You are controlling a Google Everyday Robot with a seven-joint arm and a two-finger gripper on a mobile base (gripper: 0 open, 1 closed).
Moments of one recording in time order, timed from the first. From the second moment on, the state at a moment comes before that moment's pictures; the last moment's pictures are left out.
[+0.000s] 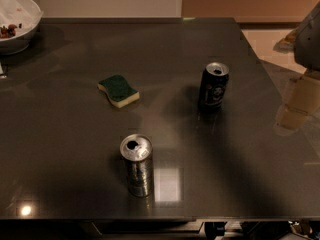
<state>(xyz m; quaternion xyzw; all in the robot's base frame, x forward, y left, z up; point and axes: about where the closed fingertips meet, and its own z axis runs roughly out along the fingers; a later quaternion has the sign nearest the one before) 0.438 -0.217 0.976 -0.60 0.78 -0.03 0.16</state>
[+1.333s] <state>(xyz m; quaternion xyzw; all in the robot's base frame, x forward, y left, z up) 0.521 -0.200 0.940 -0.58 0.78 0.04 0.21</state>
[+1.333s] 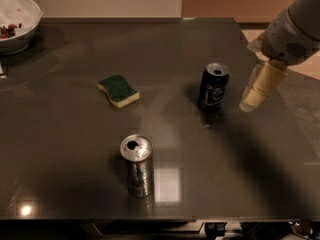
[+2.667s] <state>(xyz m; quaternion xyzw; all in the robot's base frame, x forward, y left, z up) 0.574 -0.157 0.893 -0.56 0.78 0.14 0.24</state>
